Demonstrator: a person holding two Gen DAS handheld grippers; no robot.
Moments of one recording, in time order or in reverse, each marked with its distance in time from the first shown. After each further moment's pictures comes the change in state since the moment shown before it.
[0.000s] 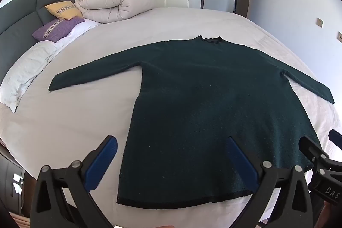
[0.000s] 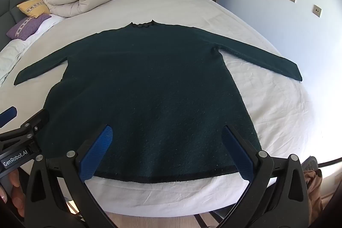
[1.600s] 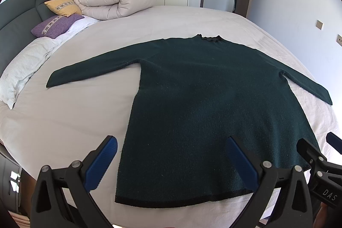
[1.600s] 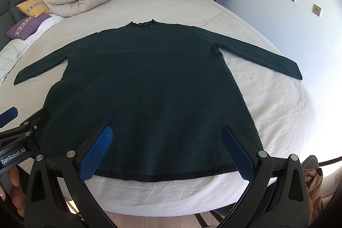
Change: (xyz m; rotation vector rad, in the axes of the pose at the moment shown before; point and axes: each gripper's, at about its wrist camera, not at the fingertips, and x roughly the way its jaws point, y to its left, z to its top) left arm 0.004 0.002 -0.001 -0.014 0.012 -0.019; right arm 0.002 0.003 -0.006 0.000 0.004 0.007
